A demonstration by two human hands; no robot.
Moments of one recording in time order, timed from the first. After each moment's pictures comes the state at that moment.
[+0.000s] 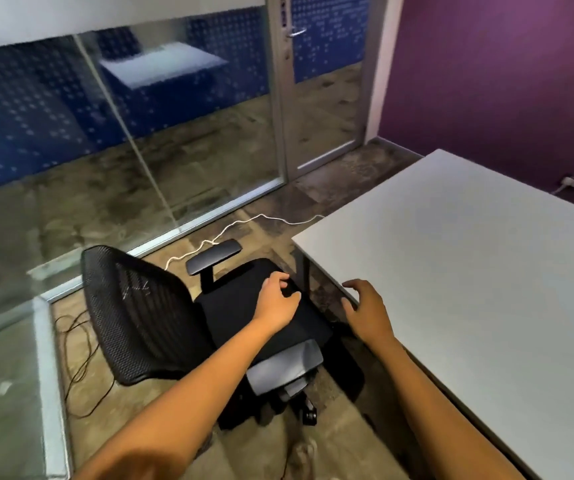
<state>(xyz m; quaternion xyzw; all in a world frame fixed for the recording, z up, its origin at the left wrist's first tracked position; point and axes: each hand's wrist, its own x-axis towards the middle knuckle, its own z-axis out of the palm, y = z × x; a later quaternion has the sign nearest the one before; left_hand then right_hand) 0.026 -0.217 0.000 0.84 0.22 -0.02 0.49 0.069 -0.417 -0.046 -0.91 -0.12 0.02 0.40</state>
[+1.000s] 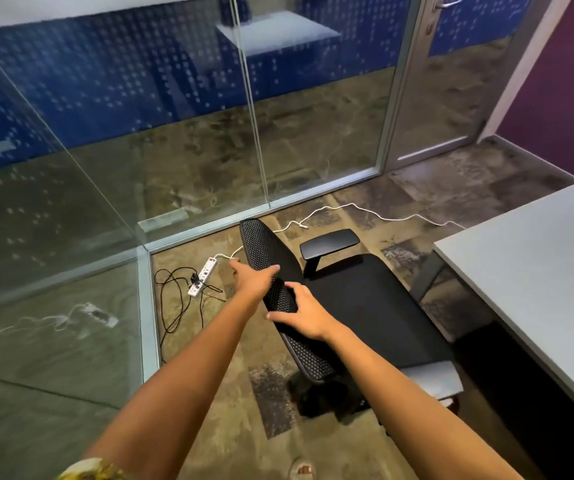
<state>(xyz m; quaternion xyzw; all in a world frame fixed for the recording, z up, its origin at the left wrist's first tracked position) -0.059 0.166 -0.019 0.66 0.49 0.09 0.56 -0.032 0.019 -0.041 -0.80 -0.28 0.35 0.40</state>
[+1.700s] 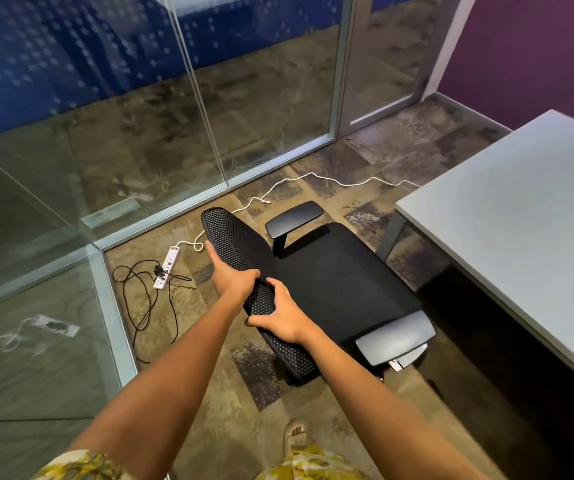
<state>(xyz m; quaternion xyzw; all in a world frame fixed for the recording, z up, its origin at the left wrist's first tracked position) -0.073 0.150 -0.039 0.73 0.47 0.09 0.49 -0.075 0.024 -0.070 -0.80 -0.16 0.38 0.44</state>
